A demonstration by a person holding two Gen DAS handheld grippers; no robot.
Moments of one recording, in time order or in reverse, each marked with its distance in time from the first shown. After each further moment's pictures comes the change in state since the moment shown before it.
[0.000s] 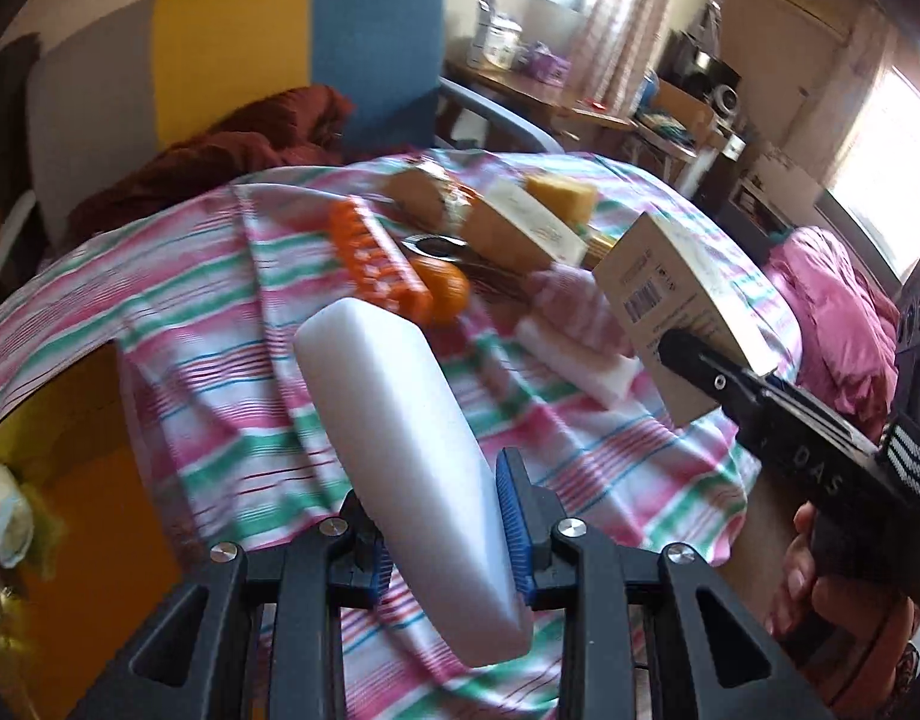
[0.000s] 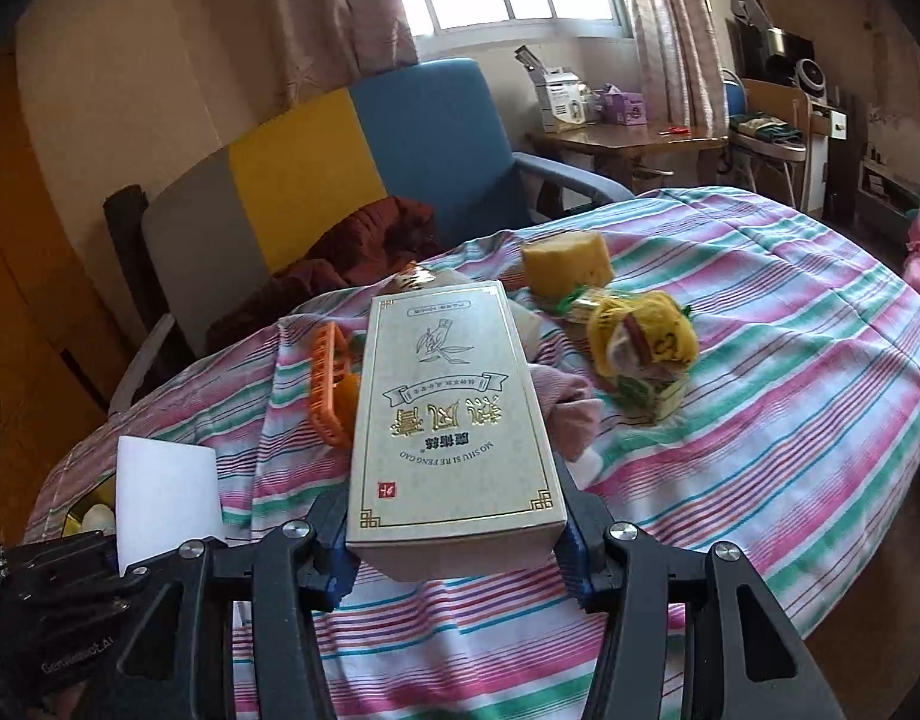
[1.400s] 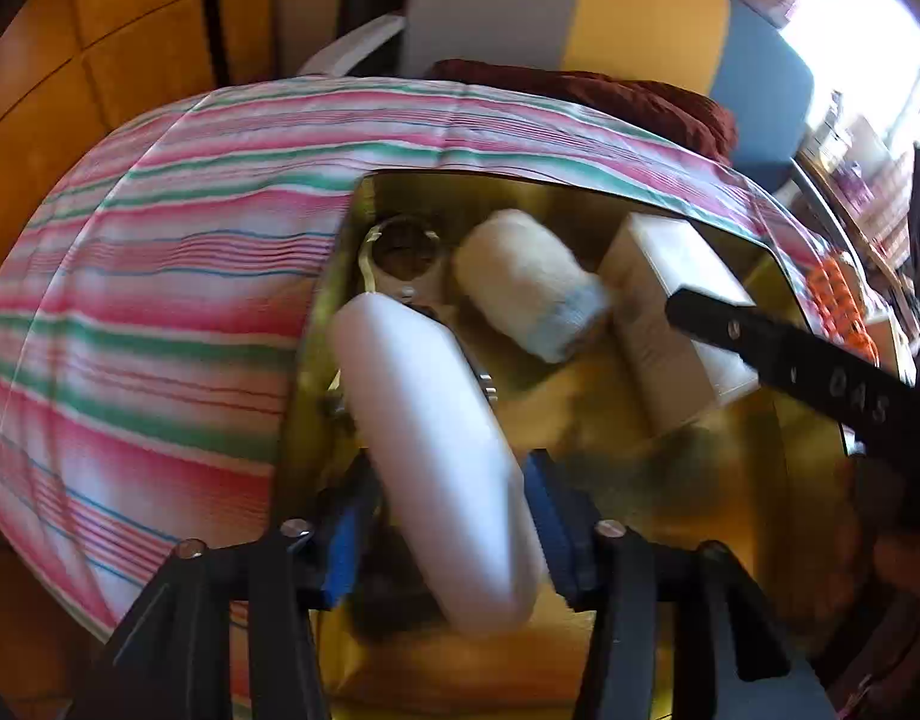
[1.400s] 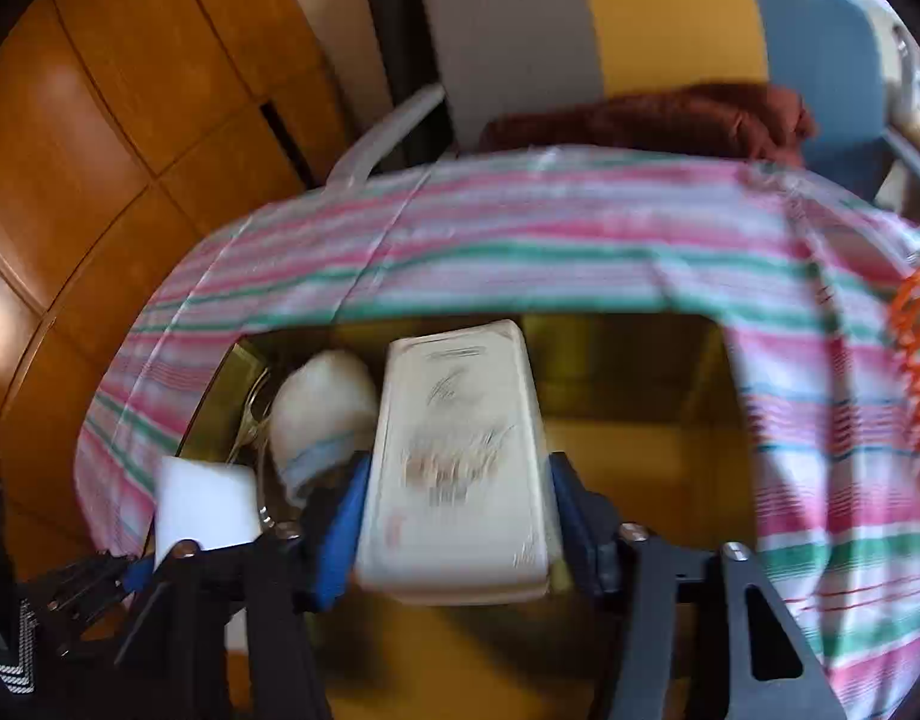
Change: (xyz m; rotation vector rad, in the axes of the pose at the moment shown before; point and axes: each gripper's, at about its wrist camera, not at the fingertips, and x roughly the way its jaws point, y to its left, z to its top) left arm -0.078 0.280 -0.132 -0.558 0.043 0.390; right arm 0.140 0.318 -0.072 -0.407 0.403 0.420
